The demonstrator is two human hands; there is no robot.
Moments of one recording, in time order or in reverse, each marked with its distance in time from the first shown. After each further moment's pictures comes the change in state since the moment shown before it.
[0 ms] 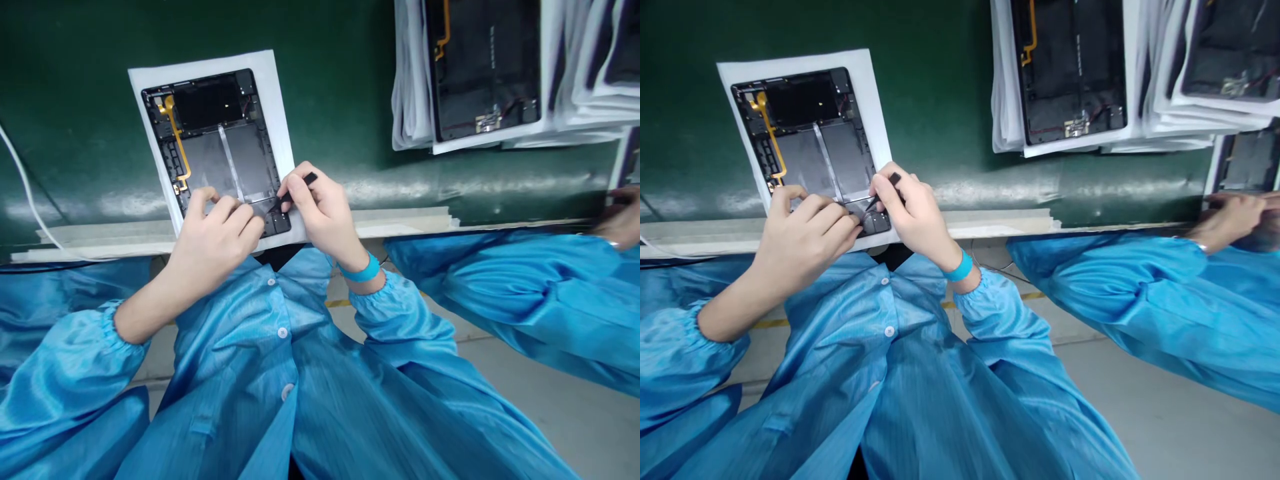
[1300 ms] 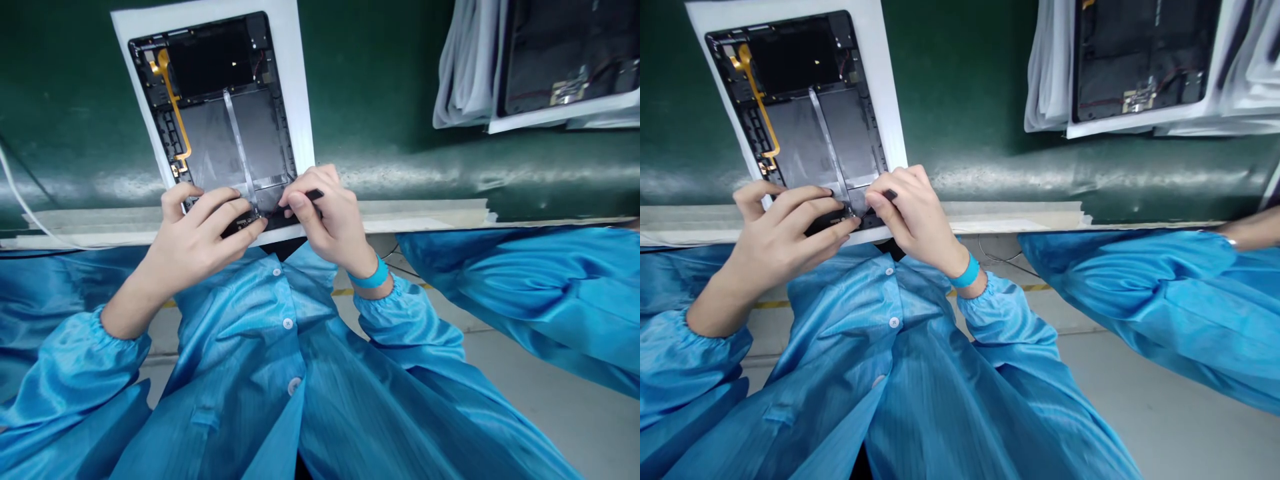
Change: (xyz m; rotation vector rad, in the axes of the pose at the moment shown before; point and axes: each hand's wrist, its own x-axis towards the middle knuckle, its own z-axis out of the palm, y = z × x) left_hand -0.042 -0.022 0.000 -0.353 -0.129 -0.095; right_hand -0.015 0.006 0.004 -0.246 -0.081 -0.233
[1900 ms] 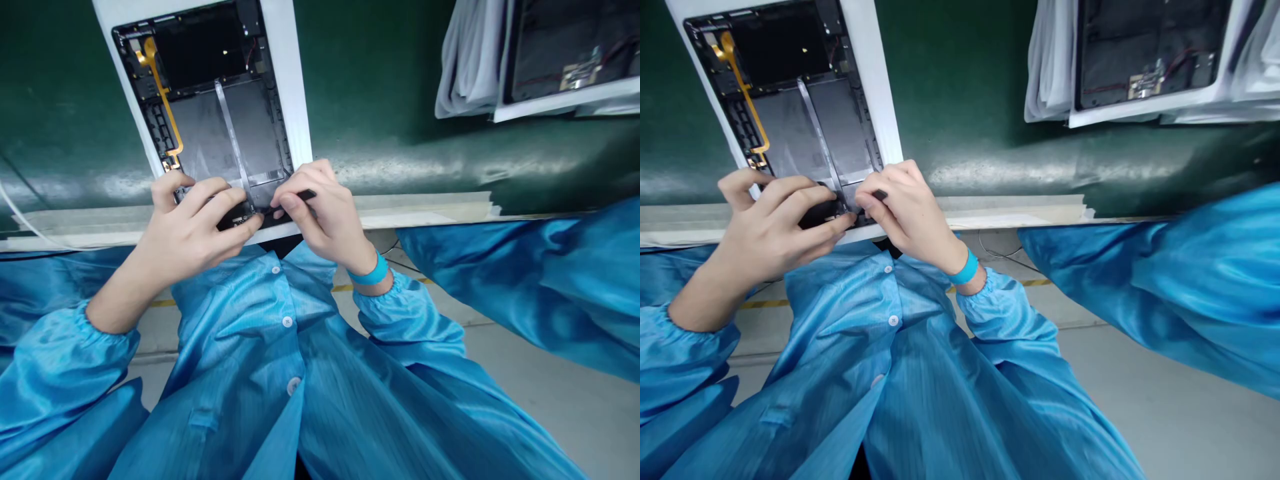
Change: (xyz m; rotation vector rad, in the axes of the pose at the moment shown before) left_hand 0.014 -0.007 -0.007 -0.166 -0.203 -0.140; right_hand -0.001 0.006 0.002 0.045 -0.050 -0.029
